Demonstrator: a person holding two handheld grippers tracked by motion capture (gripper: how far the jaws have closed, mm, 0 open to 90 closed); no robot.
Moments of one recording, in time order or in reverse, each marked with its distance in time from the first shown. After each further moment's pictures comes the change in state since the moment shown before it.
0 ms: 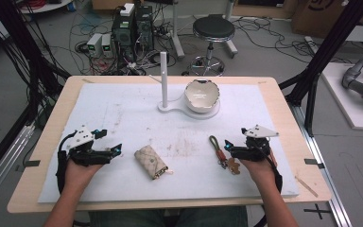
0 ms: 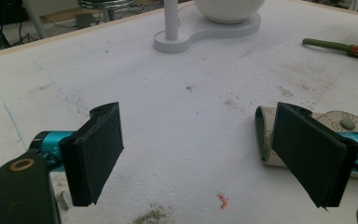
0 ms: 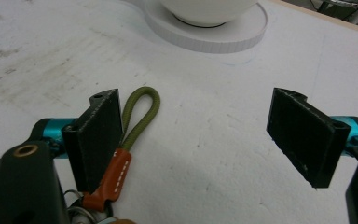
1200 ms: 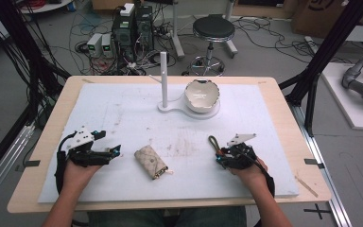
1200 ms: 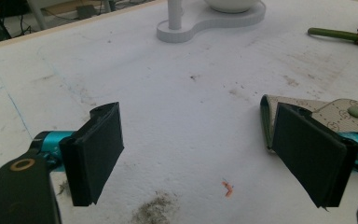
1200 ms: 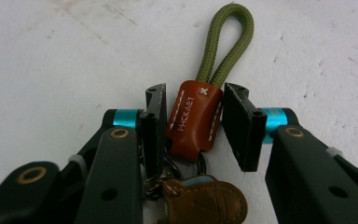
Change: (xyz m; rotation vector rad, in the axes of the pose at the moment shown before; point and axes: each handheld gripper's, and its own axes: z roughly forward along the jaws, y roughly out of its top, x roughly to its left) left arm 0.001 -0.003 -0.002 0.034 0.011 0.008; right arm 0.030 -0.009 0.022 0.279 0.179 -0.068
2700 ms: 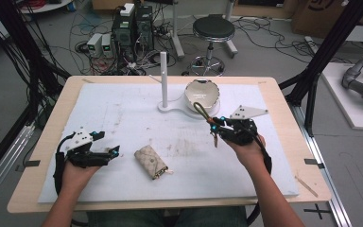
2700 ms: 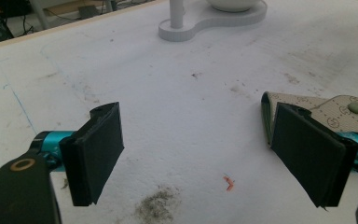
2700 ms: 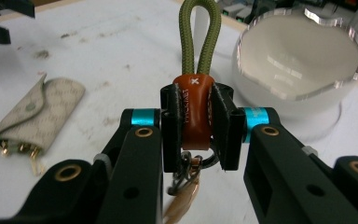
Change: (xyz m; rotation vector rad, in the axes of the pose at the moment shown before) left arm 0.000 -0.003 -0.004 -0.006 0.007 -0.006; right arm -0.001 0.081 -0.051 -0.351 0.043 -0.060
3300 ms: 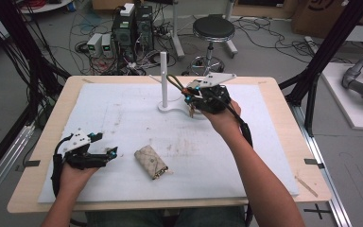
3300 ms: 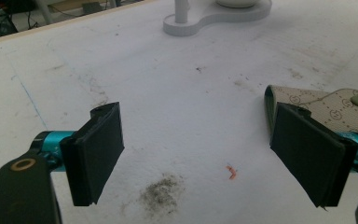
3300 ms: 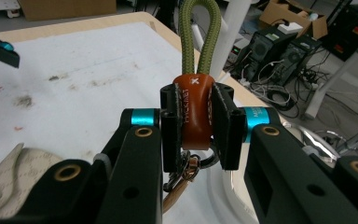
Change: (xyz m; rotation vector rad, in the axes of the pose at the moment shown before) left arm 0.001 -0.005 -0.006 0.010 0.015 -0.008; right arm 0.012 0.102 0.050 -0.018 -0.021 -0.169
